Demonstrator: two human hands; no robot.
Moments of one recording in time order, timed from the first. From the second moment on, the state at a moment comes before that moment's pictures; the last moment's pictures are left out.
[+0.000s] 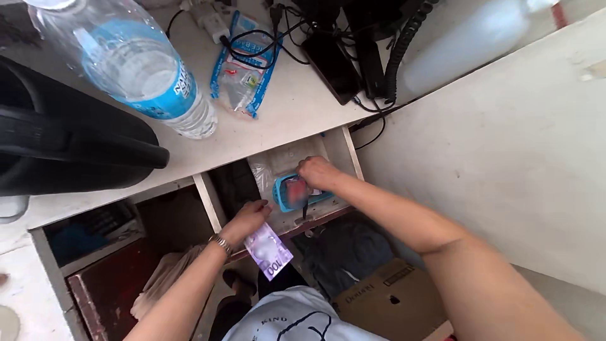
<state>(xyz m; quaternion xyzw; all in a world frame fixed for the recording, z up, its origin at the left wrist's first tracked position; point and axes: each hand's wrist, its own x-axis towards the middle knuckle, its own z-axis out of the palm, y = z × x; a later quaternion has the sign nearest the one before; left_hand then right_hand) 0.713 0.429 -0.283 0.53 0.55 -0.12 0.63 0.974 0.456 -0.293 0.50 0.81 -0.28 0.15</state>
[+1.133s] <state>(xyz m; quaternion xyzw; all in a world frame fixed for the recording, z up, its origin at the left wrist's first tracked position) 0.684 0.388 -0.230 0.19 0.37 0.39 0.82 0.889 0.416 -0.219 0.46 0.41 -0.77 -0.18</state>
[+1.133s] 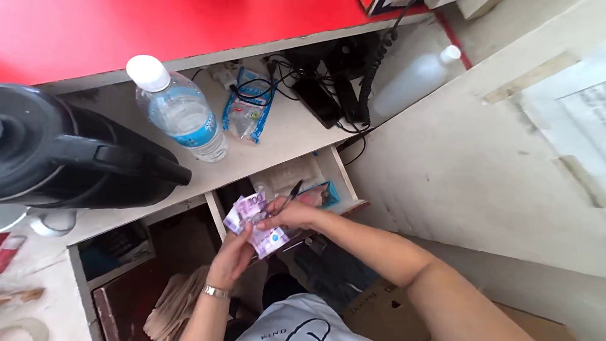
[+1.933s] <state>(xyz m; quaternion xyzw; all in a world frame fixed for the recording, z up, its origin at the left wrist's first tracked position) 0.662 0.408 -0.231 0.26 0.53 0.26 0.76 0.992 0.456 -0.219 0.55 0.69 -0.42 0.22</state>
